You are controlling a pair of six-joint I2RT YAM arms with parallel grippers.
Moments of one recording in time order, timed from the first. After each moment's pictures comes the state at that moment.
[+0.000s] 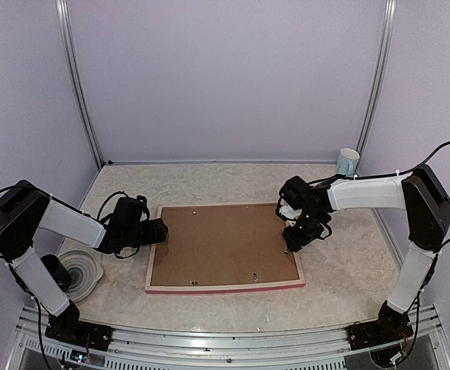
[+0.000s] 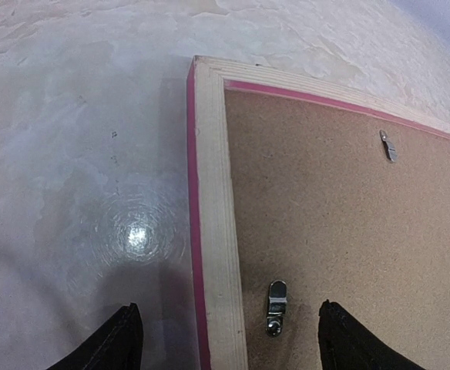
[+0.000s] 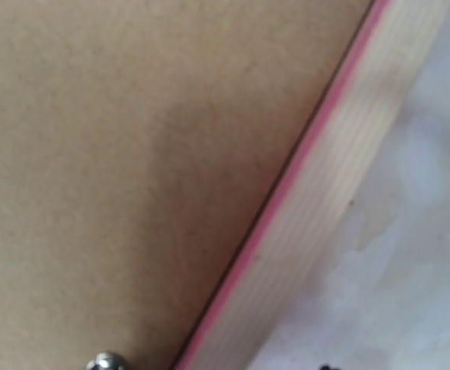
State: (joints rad) left arm -0.50 1.65 0.60 0.33 -0.14 -0.55; right arm 0.65 1.79 1.15 -0.69 0.11 0.08
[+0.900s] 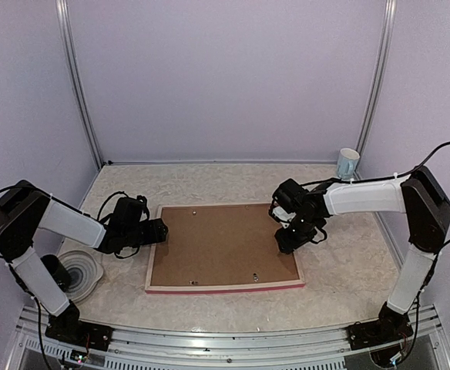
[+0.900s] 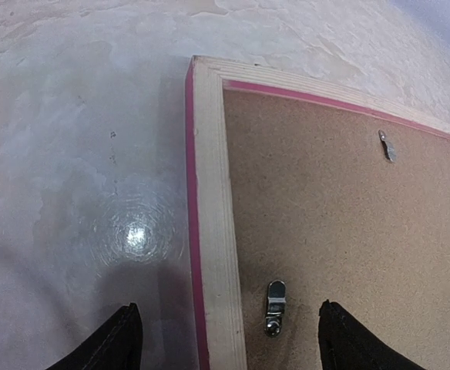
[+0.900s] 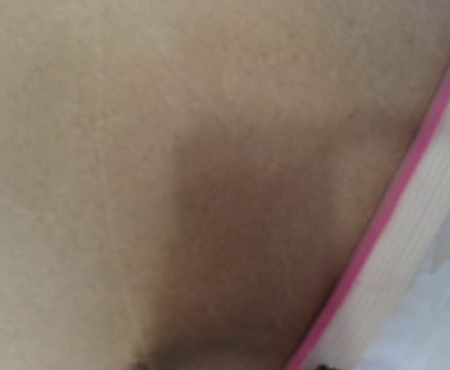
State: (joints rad) left arm -0.50 1.65 0.60 0.33 -0.14 -0.55; right arm 0.70 1.79 1.15 -0.64 0.09 0.16
